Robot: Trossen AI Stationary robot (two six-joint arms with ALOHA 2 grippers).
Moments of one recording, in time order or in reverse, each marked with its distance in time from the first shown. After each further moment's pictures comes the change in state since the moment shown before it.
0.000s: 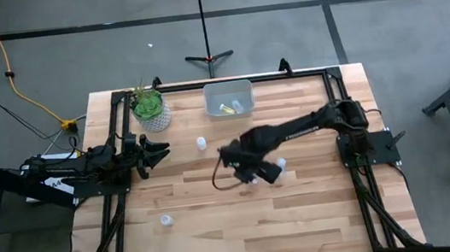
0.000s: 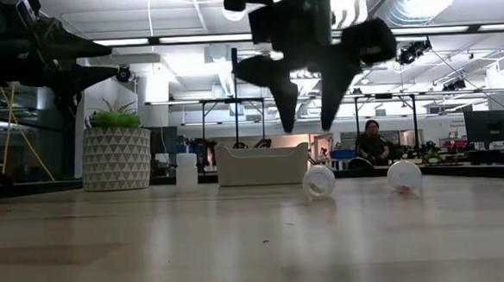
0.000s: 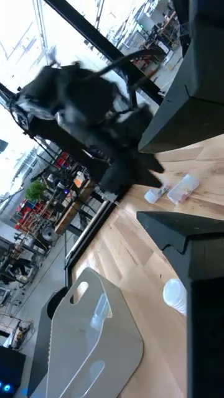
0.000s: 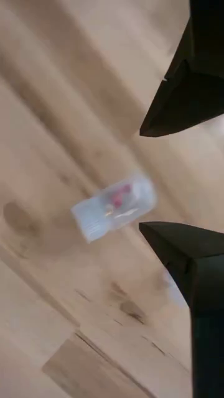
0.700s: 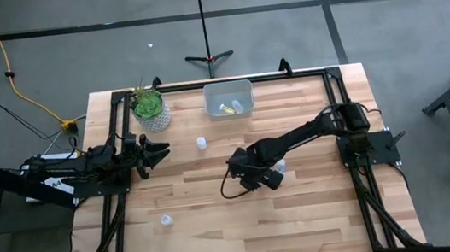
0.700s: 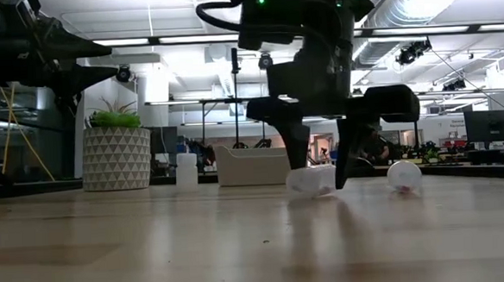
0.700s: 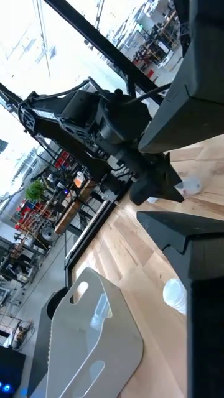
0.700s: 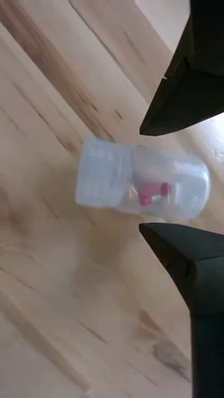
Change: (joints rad) left arm 0.000 0.000 0.000 0.000 0.000 -0.001; right arm 0.039 0.001 -0.253 0.281 0.062 0.004
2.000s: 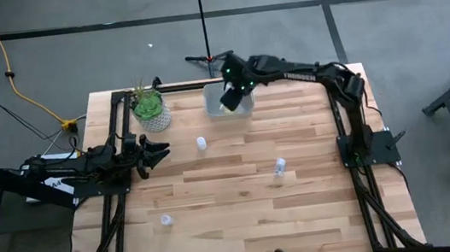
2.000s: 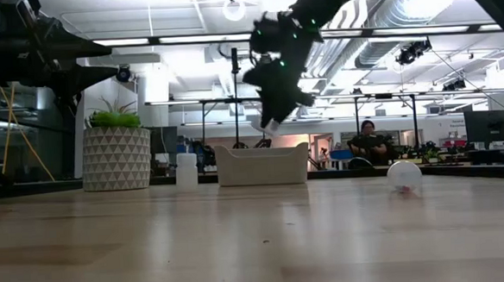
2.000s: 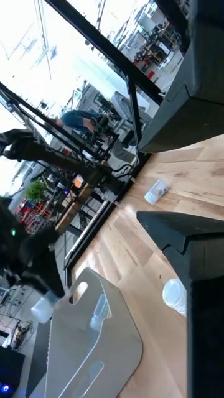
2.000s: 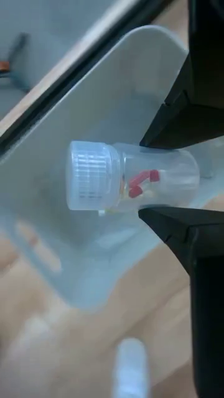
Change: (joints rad) left arm 0.000 0.000 0.000 0.000 0.000 -0.006; right arm -0.629 -0.001 0.328 0.013 -0.042 1.015
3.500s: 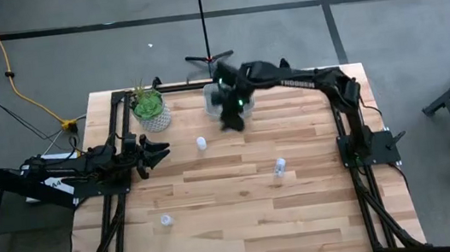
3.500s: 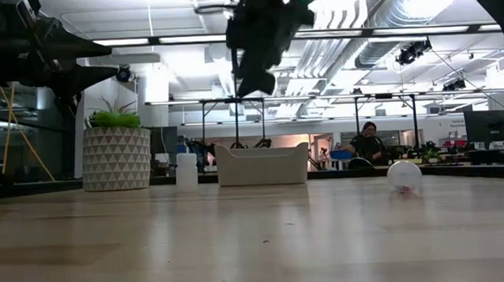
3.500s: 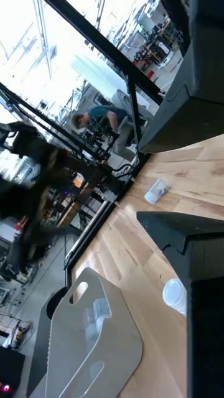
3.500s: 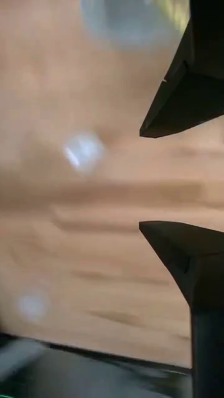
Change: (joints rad) left arm 0.000 0.000 0.000 0.000 0.000 0.002; right arm 0.128 0.016 0.151 -0.157 -0.541 -0.452
